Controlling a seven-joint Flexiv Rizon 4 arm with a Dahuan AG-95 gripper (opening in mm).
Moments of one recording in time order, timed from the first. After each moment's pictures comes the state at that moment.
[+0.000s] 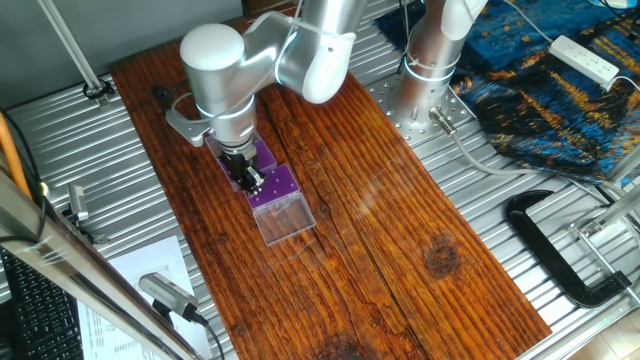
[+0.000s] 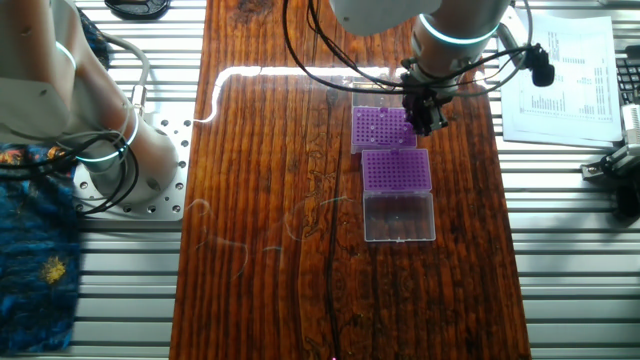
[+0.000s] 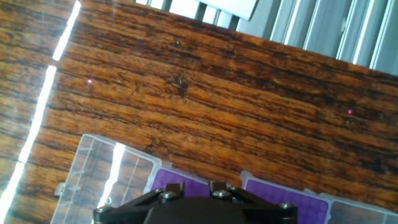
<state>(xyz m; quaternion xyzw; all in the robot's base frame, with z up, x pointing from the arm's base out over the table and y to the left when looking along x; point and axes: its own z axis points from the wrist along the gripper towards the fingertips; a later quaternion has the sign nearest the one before) 0.529 0.062 0.059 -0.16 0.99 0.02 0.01</state>
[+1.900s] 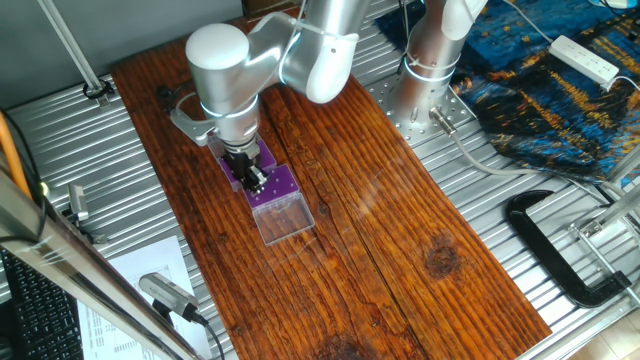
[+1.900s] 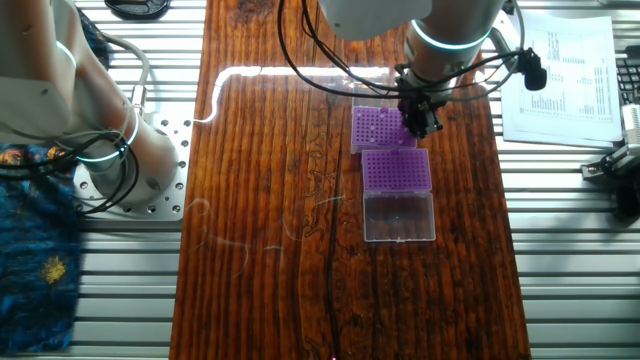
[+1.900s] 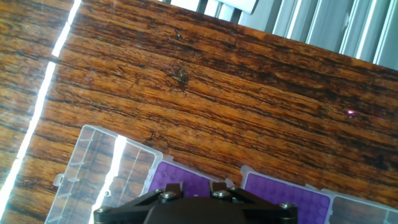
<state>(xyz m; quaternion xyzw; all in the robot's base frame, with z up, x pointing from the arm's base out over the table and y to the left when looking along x) 0.525 0.060 0.054 -0.16 0.99 0.02 0.01</state>
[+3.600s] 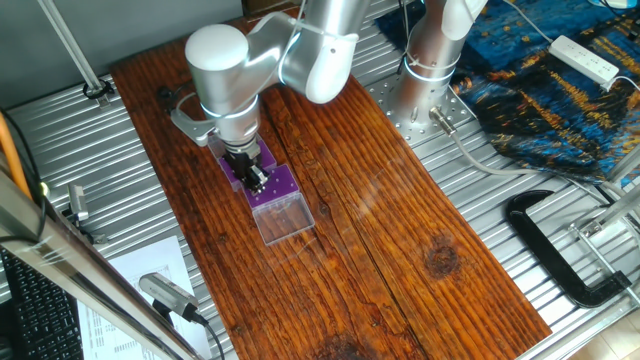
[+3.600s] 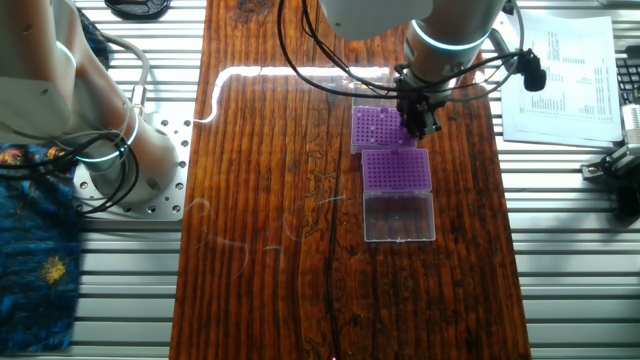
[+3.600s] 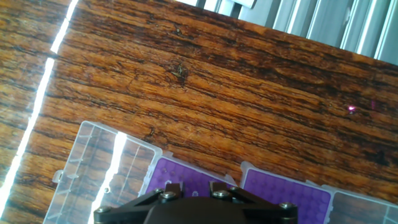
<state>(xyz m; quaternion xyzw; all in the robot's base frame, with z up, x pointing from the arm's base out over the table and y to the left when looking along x) 0.522 0.059 0.053 -0.16 0.99 0.02 0.01</state>
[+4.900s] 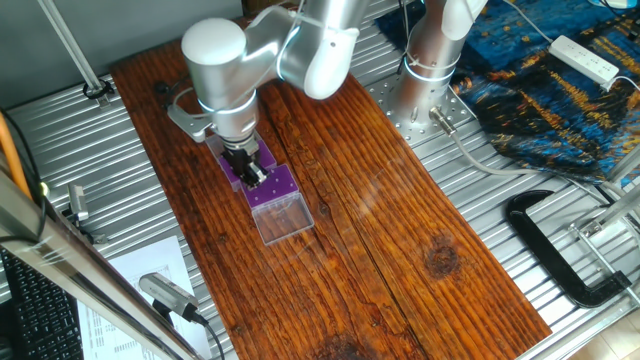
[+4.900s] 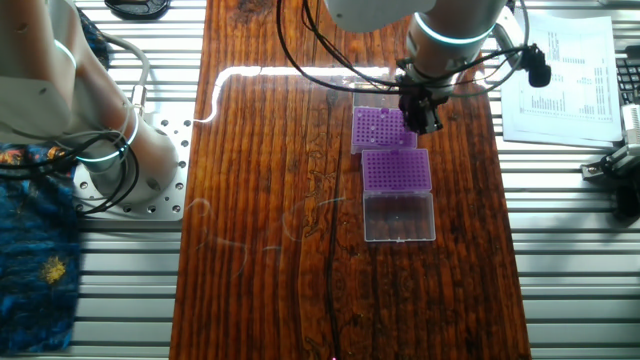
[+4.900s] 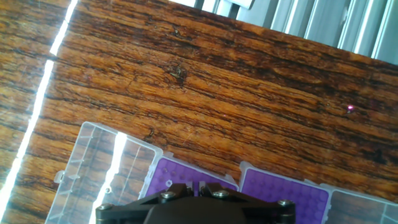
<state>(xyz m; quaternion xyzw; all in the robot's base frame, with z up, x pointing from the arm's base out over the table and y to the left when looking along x) 0.523 0.058 0.069 -0.15 0.99 0.02 0.01</state>
